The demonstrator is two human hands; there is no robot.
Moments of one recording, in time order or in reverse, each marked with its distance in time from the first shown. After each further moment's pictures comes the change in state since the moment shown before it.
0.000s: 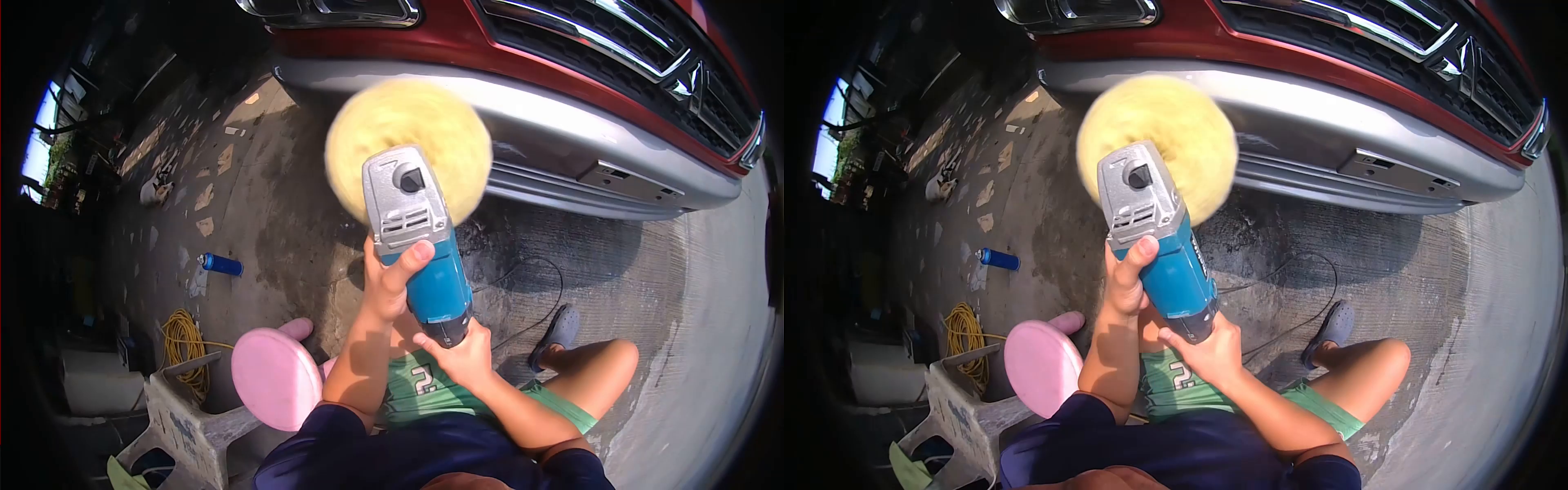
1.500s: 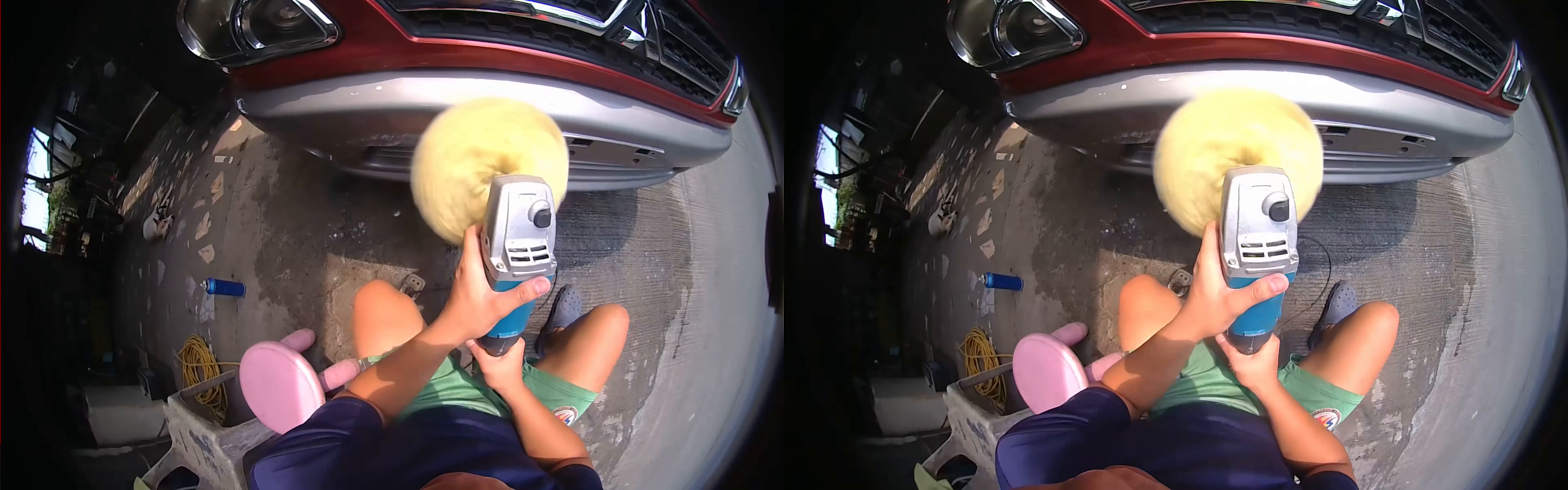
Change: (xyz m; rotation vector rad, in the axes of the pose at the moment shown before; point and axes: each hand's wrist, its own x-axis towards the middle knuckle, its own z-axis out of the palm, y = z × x) left_hand -0.022 -0.071 0.125 0.363 -0.271 -0.081; right_hand -0.044 0.073 -0.071 0.293 0.175 0.133
